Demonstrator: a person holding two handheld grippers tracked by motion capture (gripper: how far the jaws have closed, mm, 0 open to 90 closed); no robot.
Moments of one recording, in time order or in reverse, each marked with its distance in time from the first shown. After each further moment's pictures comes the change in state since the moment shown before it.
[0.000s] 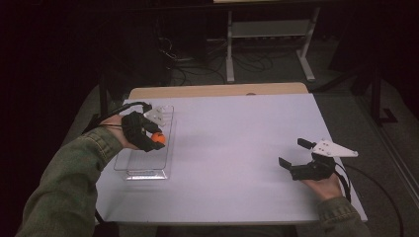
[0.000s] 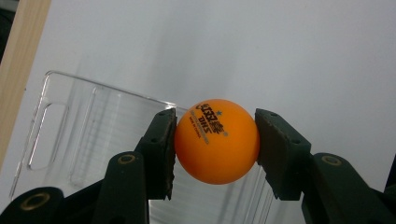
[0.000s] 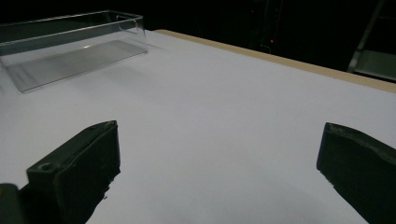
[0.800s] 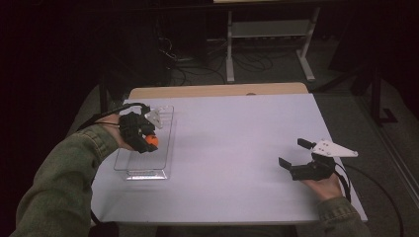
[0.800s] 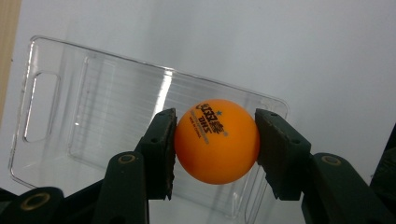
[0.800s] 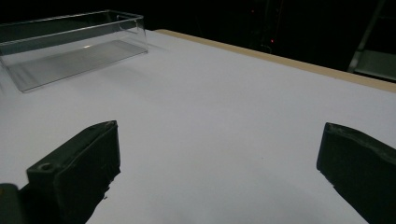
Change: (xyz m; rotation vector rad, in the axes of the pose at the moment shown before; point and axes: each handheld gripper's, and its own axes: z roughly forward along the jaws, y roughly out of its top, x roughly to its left) left arm 0.004 -0.005 0.001 0.123 -0.024 0.017; right arm 0.000 0.000 0.000 0.001 0.001 -0.001
